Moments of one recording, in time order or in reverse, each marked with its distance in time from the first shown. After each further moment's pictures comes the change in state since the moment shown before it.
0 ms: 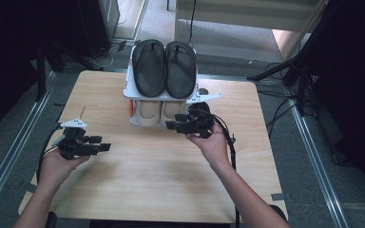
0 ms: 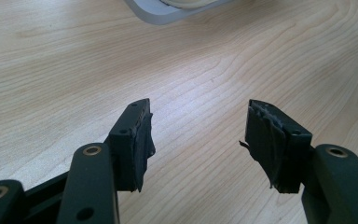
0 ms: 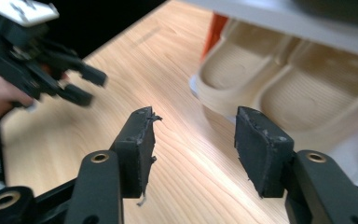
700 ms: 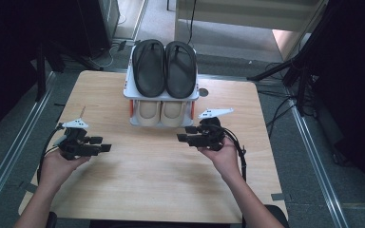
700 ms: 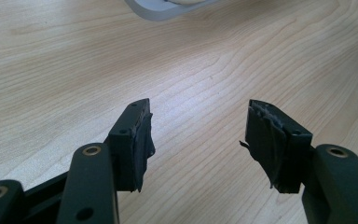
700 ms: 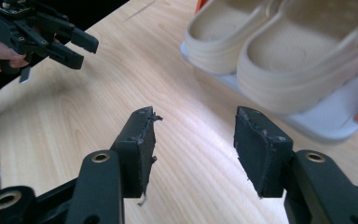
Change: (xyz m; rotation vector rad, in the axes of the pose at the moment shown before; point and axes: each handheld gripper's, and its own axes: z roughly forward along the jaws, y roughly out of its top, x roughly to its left) left arm -0.001 0.000 0.002 0.015 -0.003 0.002; right arm -0.020 -0.048 -0.012 0.014 0.022 0.007
